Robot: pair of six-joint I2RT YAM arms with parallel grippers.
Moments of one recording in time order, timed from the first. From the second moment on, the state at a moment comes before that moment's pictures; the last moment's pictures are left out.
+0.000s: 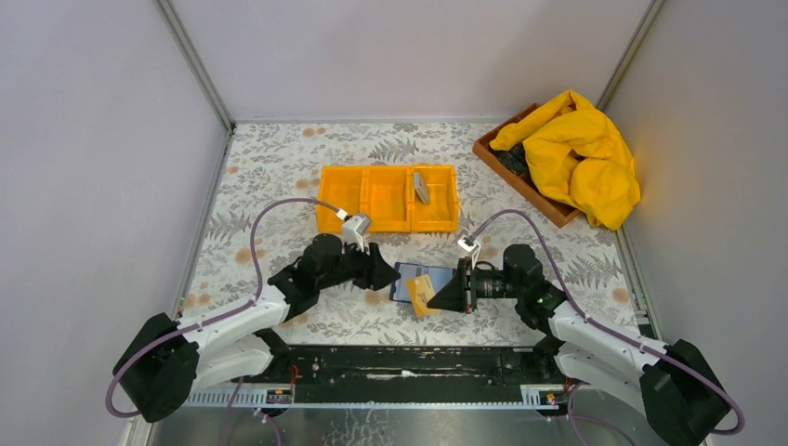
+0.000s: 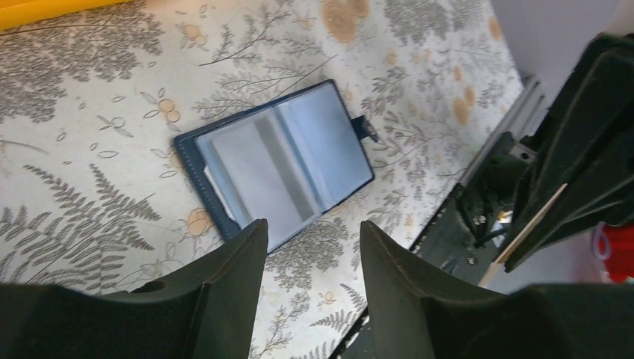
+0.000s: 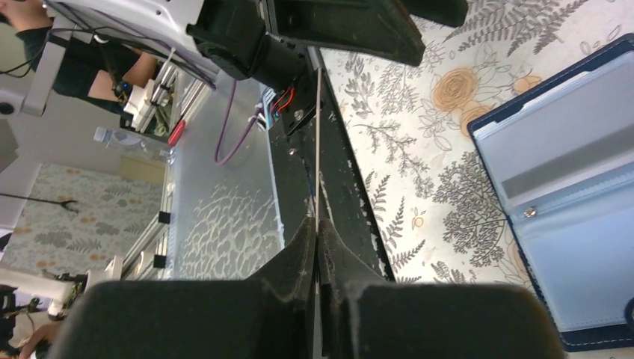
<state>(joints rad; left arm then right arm) -0.74 1.05 0.41 0.20 0.26 -0.58 0.63 0.90 0.25 0.37 -0.83 0.62</state>
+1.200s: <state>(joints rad) -0.65 1.18 0.36 0.76 0.84 -0.78 0.63 0.94 0.21 0.45 -0.90 0.65</state>
